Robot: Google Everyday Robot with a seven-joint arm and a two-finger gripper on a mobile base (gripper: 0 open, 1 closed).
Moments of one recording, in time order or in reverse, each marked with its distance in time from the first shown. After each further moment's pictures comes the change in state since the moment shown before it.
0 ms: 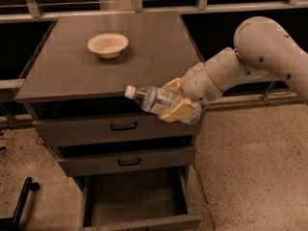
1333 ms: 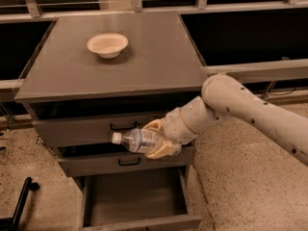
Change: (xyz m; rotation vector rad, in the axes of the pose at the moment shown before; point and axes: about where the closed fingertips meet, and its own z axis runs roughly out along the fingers) arm 0.055 0.044 0.112 -0.065 0.000 -0.160
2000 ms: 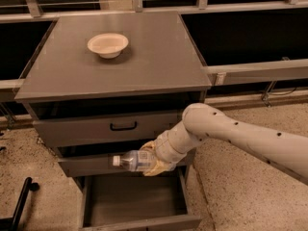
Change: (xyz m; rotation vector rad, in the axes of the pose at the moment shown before) arm 0.064 0.021 0.079 -0.031 0.131 0.010
